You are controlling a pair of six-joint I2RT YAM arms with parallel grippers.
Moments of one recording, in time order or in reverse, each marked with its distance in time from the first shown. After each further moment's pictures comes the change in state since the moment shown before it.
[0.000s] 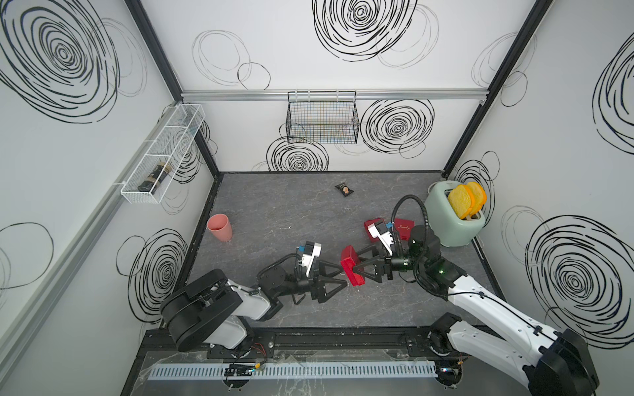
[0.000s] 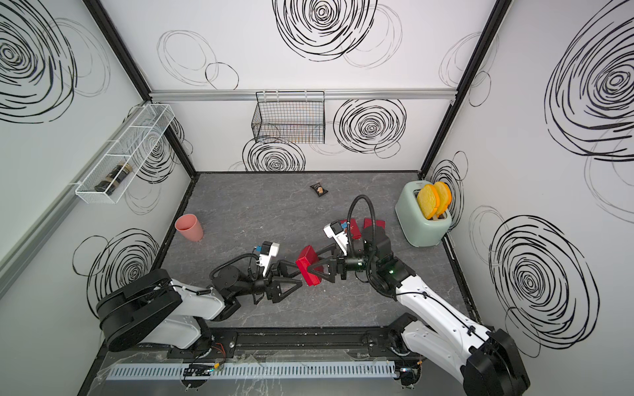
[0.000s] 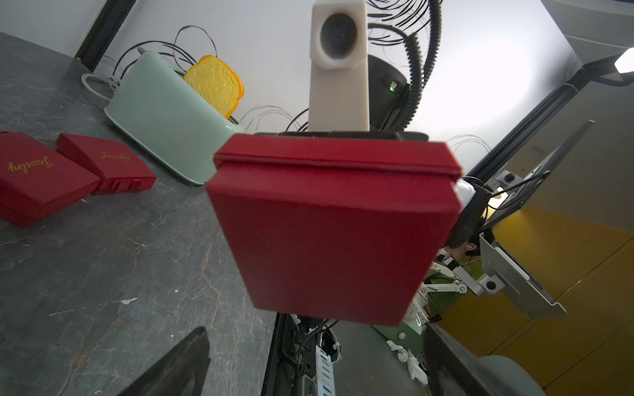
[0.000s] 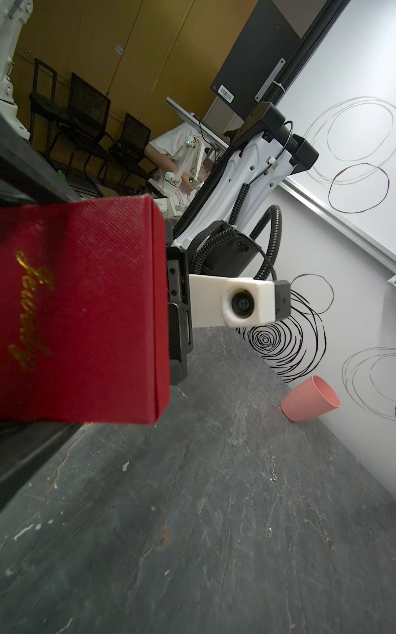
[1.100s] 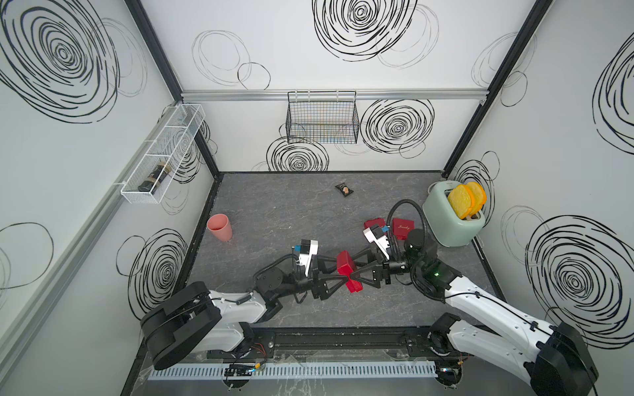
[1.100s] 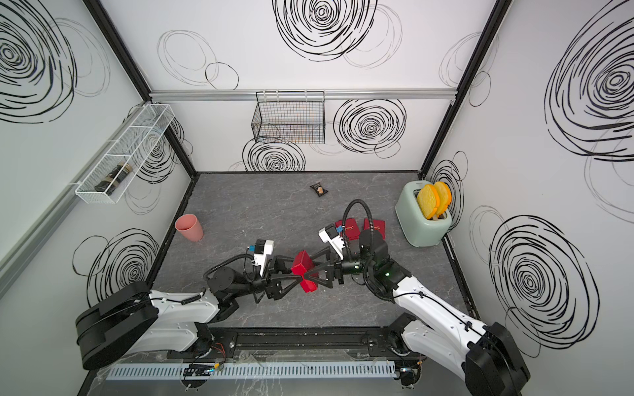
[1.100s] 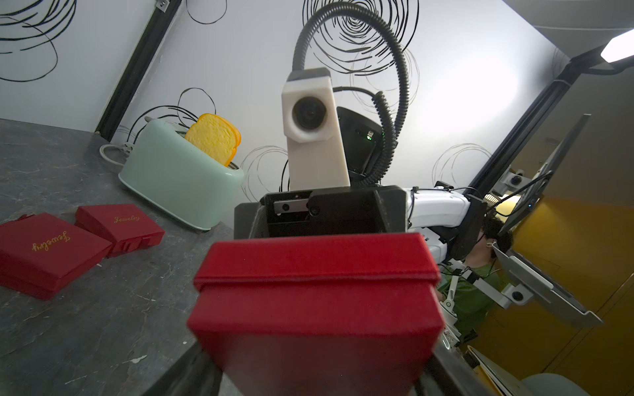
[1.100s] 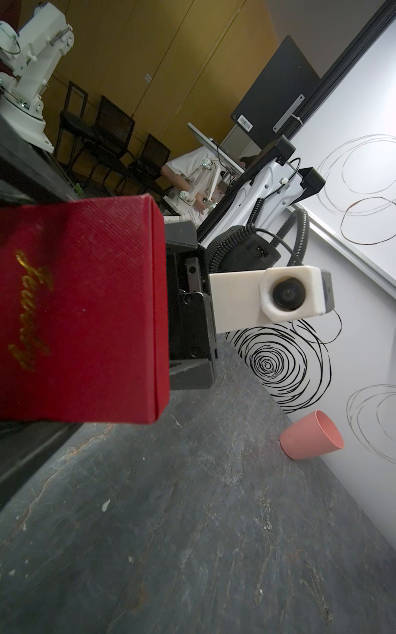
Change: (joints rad) left arm -0.040 -0.143 0.026 -0.104 -0.116 0.097; right arm 0.060 0.013 -0.034 0.142 -0.029 0.052
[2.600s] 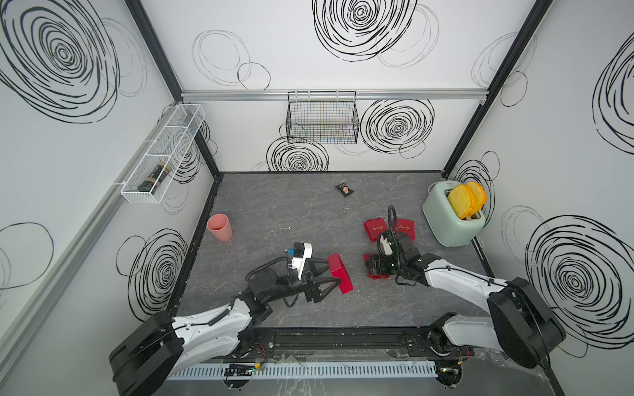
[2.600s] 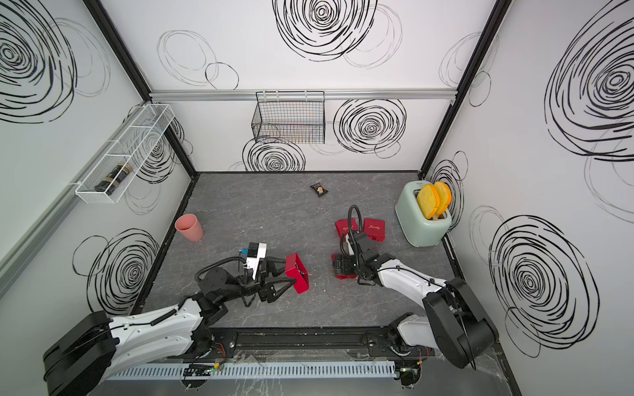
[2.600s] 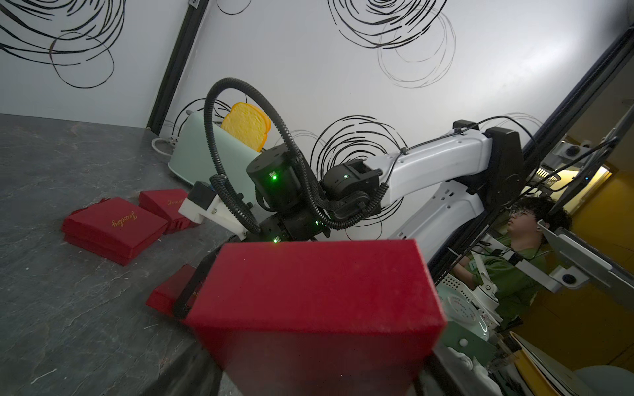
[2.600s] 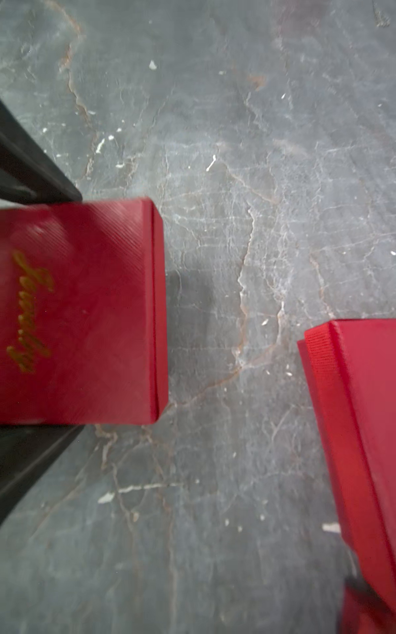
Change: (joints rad) left arm 0.042 -0.291 -0.033 -0.398 -0.019 0.139; right arm -0.113 0.328 0.014 -0.493 0.909 -0.090
